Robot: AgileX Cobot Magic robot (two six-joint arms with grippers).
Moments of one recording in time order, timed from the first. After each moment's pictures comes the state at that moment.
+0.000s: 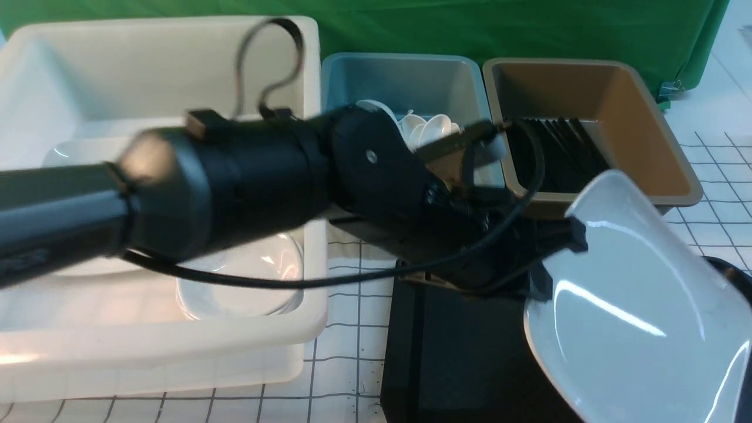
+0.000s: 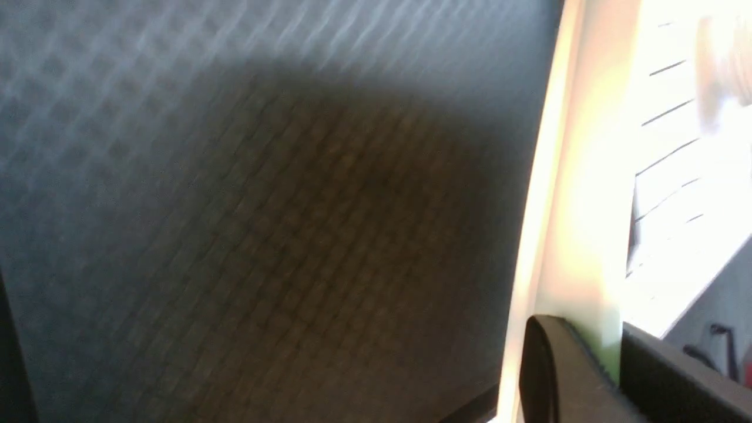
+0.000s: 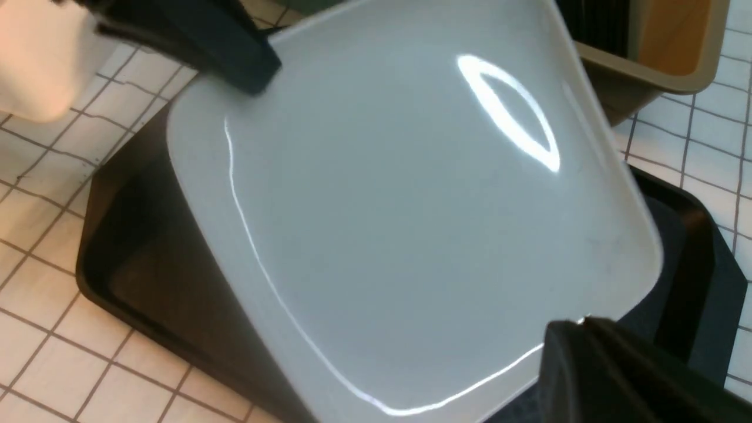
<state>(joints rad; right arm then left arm) 1.06 0.45 -0.76 -0.55 1.21 0.55 -0.77 1.72 -1.31 -0.64 0.57 -0.20</state>
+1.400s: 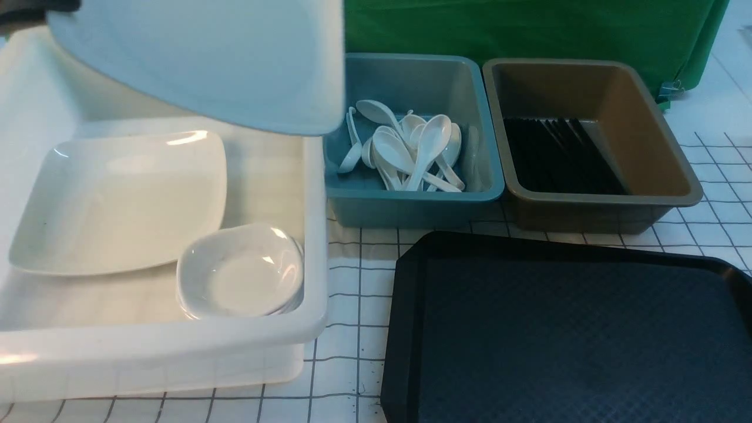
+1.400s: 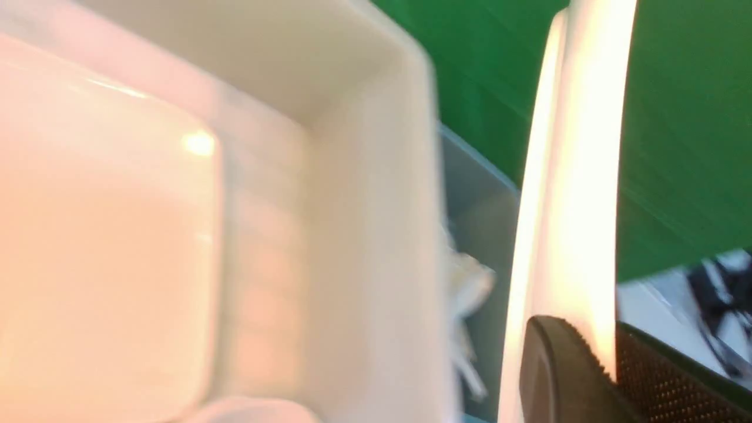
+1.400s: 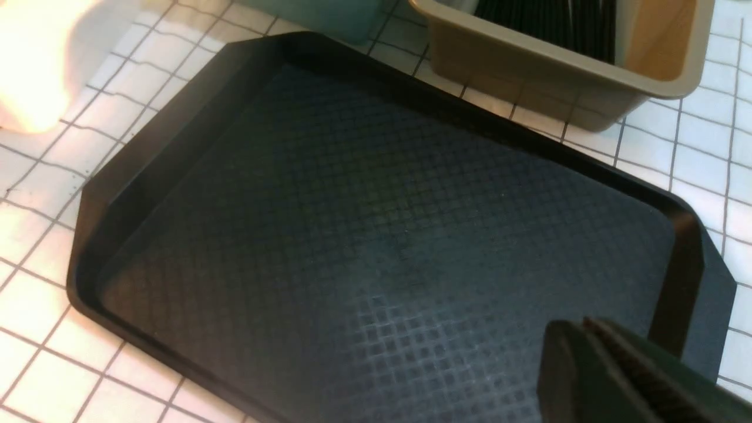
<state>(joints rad) 1.06 0.45 -0.76 -0.57 1.21 0.57 0.38 1.30 -1.31 -0.81 0.90 0.08</state>
